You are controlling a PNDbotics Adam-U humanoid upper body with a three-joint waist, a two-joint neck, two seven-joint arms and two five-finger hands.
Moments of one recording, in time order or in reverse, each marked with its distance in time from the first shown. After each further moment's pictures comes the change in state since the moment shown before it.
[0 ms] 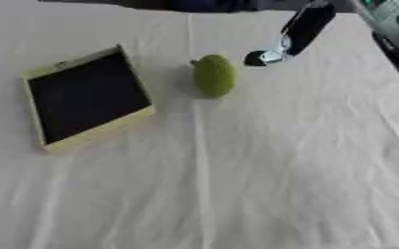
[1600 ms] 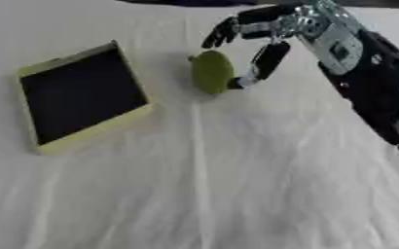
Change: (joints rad) left arm -0.023 -0.017 -0.001 0.000 0.007 0.003 -0.003; right arm 0.012 0.137 -0.051 0.283 0.199 -0.123 -0.030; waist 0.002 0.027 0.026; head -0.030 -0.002
